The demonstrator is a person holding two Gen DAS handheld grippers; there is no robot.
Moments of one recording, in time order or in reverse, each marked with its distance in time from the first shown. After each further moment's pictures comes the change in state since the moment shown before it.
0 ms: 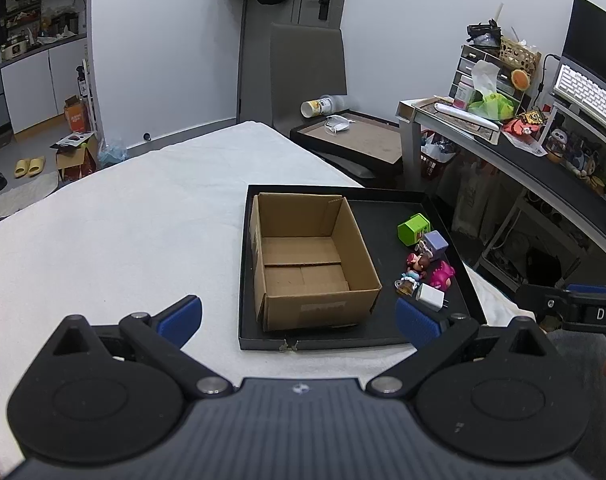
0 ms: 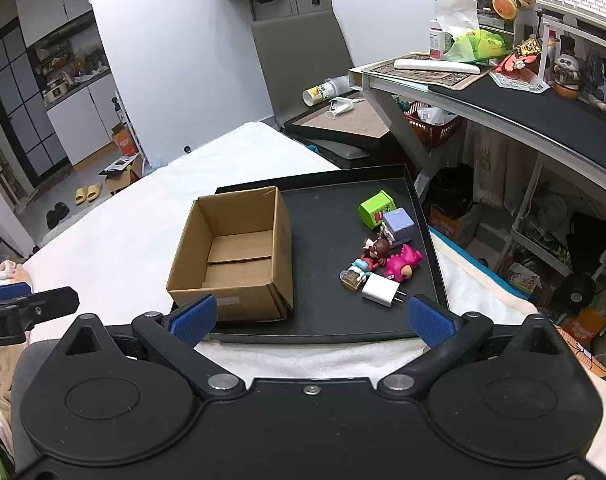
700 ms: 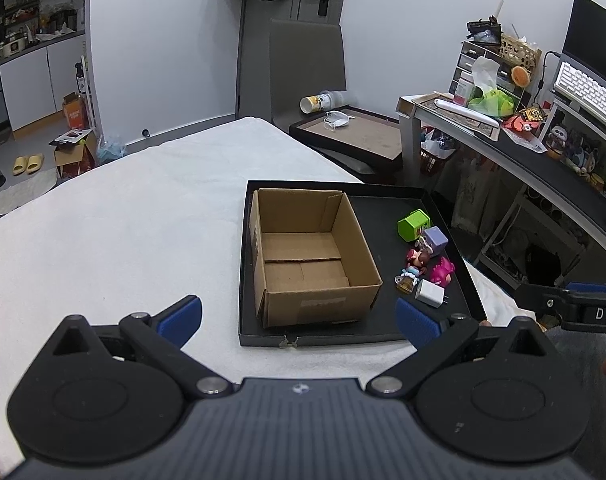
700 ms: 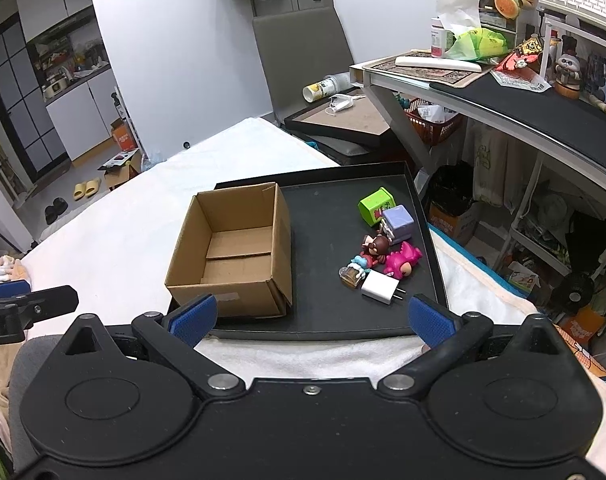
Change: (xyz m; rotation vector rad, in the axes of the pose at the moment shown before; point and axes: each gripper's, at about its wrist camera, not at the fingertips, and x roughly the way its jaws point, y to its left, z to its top) left arm 0.003 0.001 -0.003 -0.001 0.010 -0.002; right arm 0.003 0.002 -0.001 -0.004 0.009 -0.006
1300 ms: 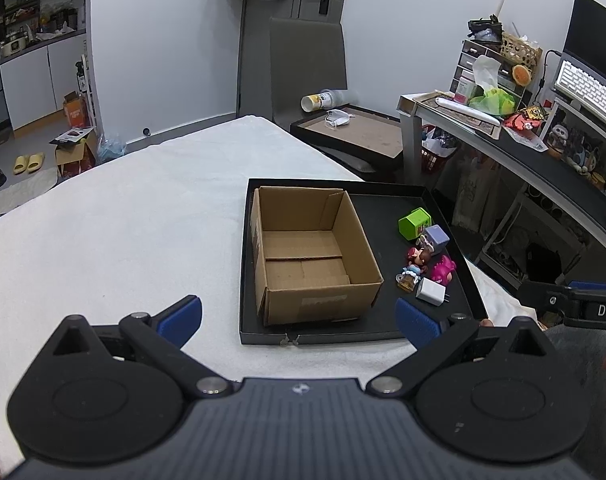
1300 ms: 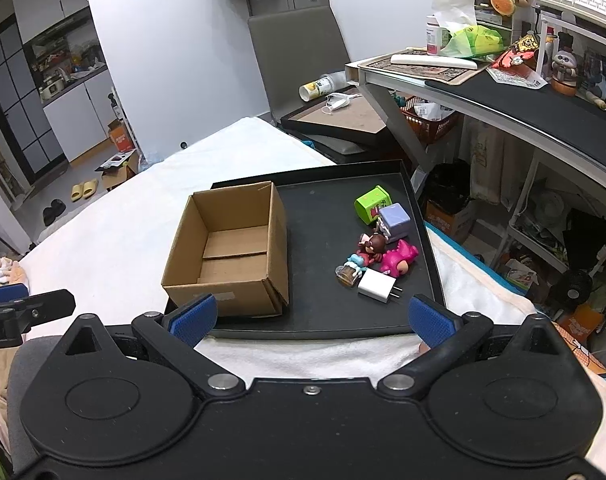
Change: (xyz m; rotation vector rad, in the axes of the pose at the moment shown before) left arm 0.001 0.000 -0.002 -0.002 0.003 0.003; right arm -0.001 -0.003 0.000 0.004 0.003 -0.005
